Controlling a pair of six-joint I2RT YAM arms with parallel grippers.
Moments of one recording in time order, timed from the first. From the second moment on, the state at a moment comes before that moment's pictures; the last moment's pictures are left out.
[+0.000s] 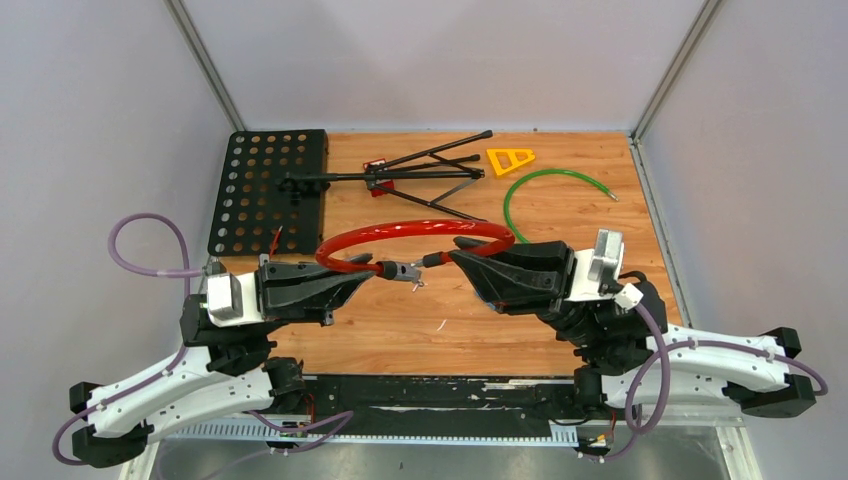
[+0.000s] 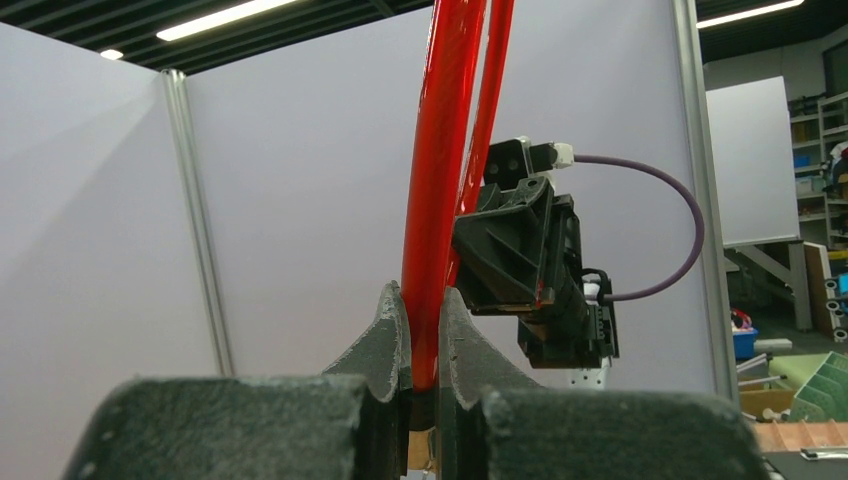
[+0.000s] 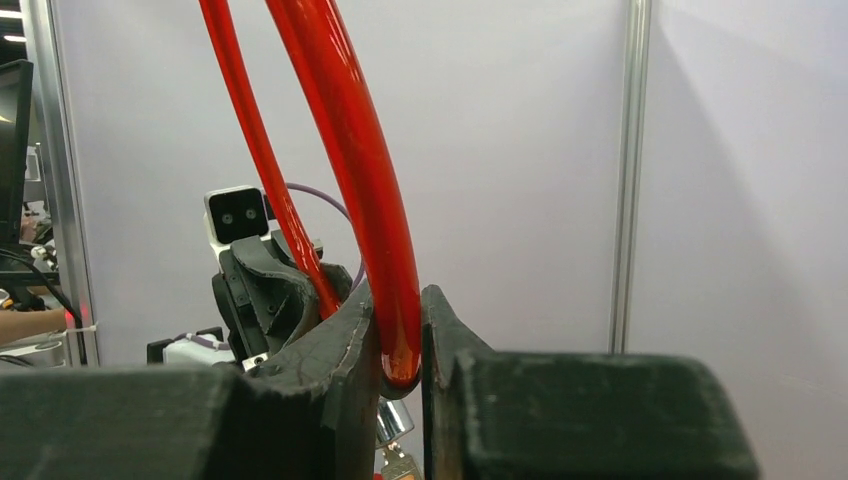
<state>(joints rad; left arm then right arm) -1.11 0.55 0.71 0.69 0.27 -0.06 1.43 0.83 0.91 0.67 0.16 -0.11</state>
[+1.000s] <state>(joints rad) -1.11 0.55 0.71 0.70 0.27 -0.07 1.43 0.90 0.93 0.72 0.14 -0.05</state>
